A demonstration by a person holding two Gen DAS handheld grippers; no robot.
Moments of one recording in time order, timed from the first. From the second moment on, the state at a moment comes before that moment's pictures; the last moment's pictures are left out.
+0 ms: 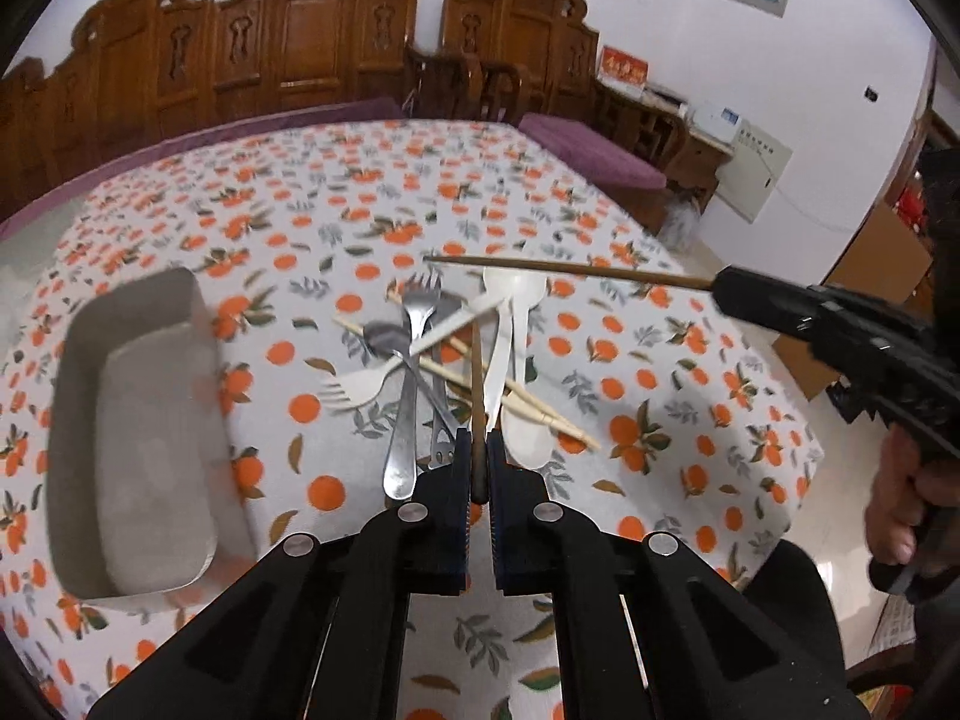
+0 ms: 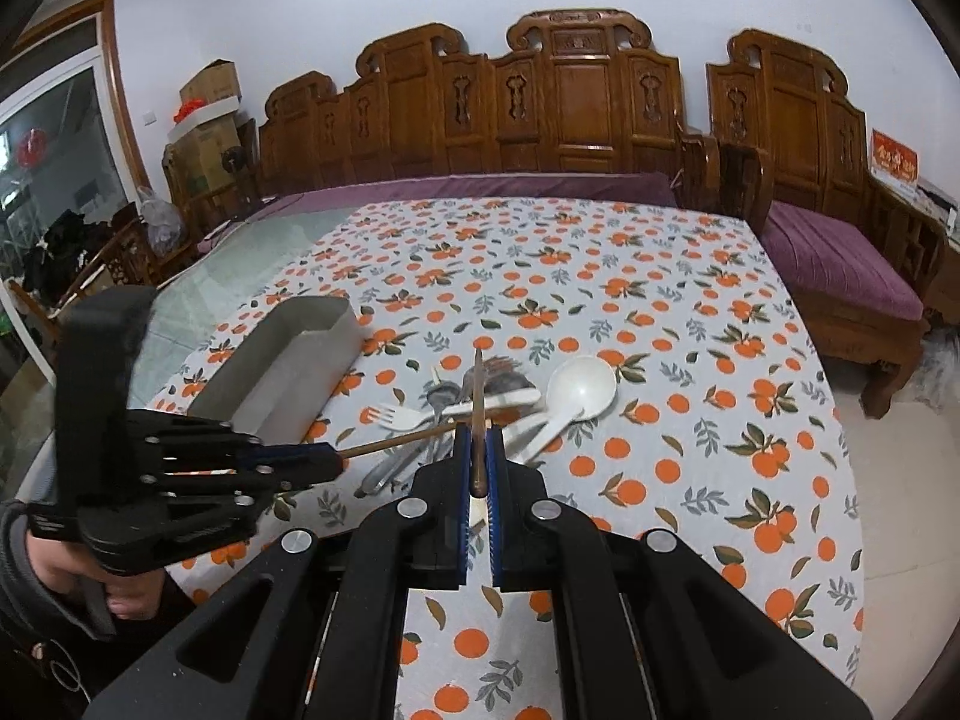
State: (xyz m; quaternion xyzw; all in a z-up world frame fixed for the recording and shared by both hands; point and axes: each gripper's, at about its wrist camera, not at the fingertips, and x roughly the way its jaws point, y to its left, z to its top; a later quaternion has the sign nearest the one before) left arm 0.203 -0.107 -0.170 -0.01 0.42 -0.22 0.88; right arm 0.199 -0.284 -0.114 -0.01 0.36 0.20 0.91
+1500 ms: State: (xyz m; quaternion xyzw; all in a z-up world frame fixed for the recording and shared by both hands) left arm 0.177 0.056 -0.119 0.01 0.35 -0.06 0.93; right arm 0.184 -0.142 -0.086 -0.07 0.33 0.26 0.90
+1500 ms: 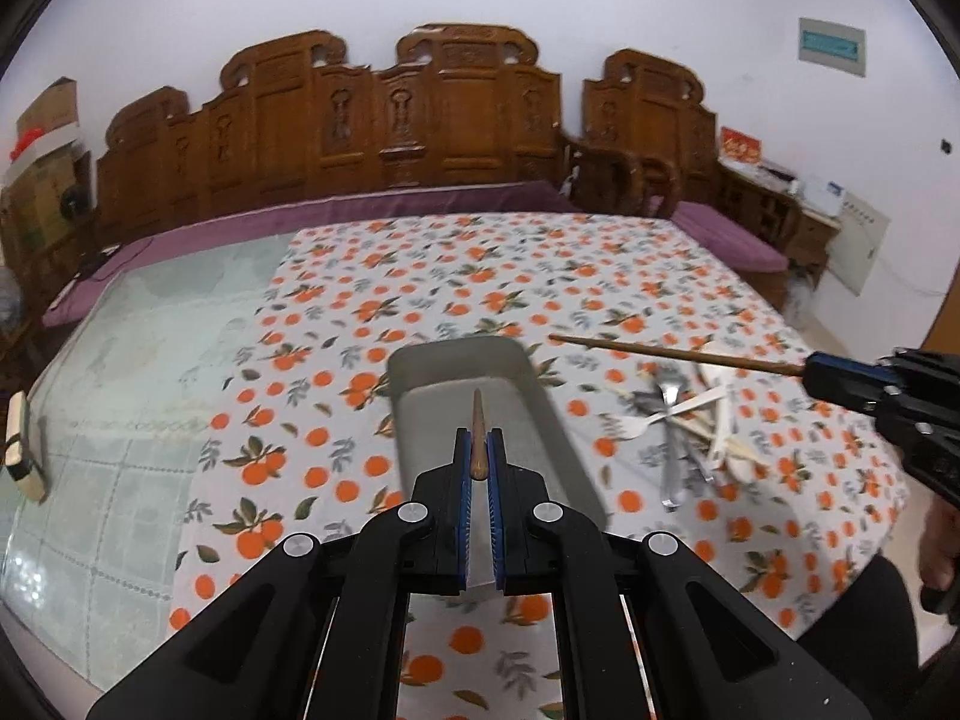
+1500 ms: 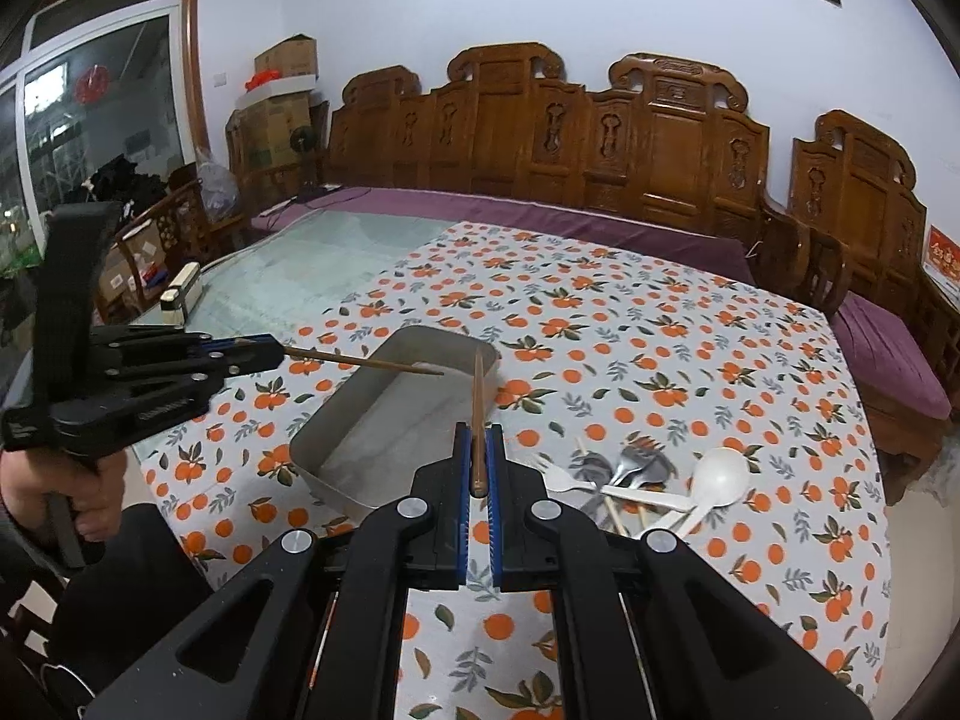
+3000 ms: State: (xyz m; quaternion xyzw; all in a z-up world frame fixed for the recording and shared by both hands) left arm 0.206 0.103 -0.153 -0.02 0.37 -0.03 0.93; right arm 0.244 -0.049 -0.156 -0.09 0.39 0.27 0.88
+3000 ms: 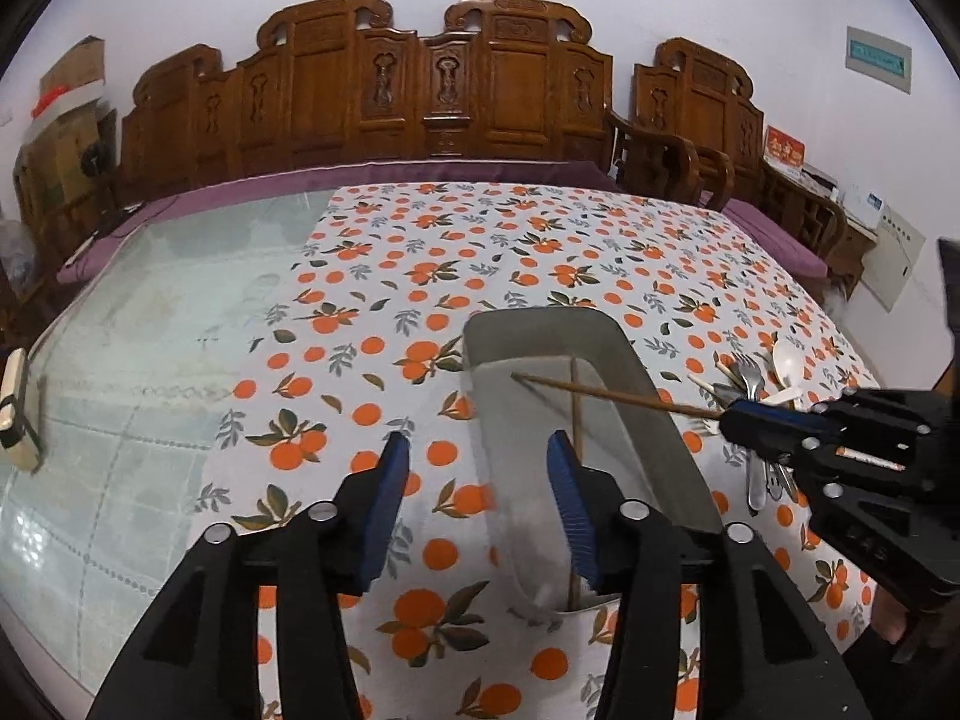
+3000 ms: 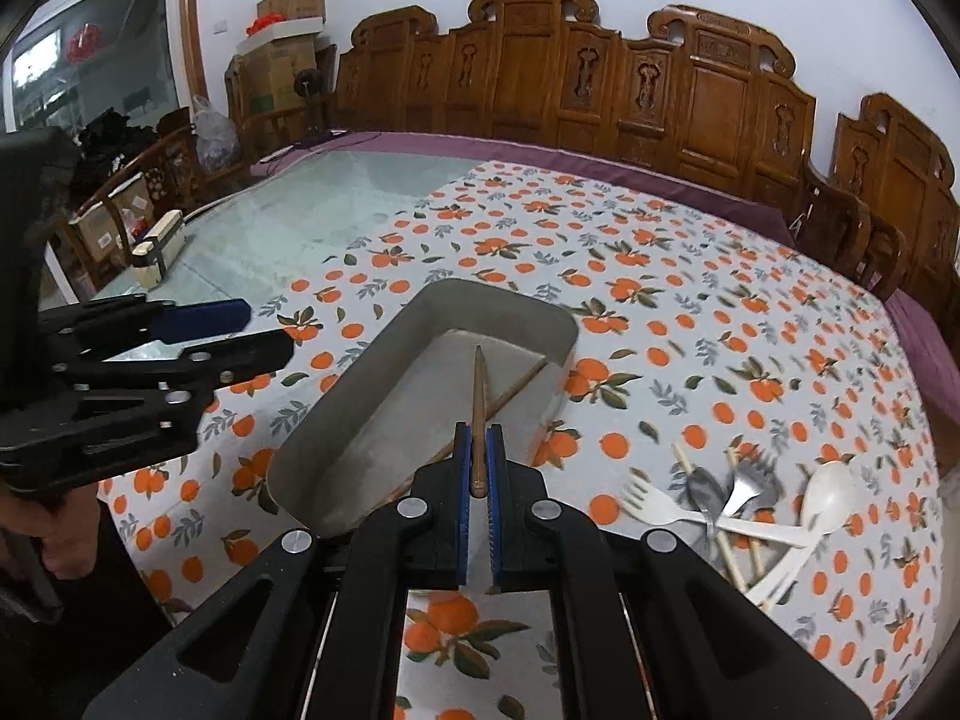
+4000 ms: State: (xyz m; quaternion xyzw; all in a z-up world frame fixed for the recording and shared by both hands) left arm 0.196 0.086 -0.143 -0.03 0.36 -0.07 0.93; right arm 0.229 -0.088 -0.154 -0.06 0.40 0.28 0.87
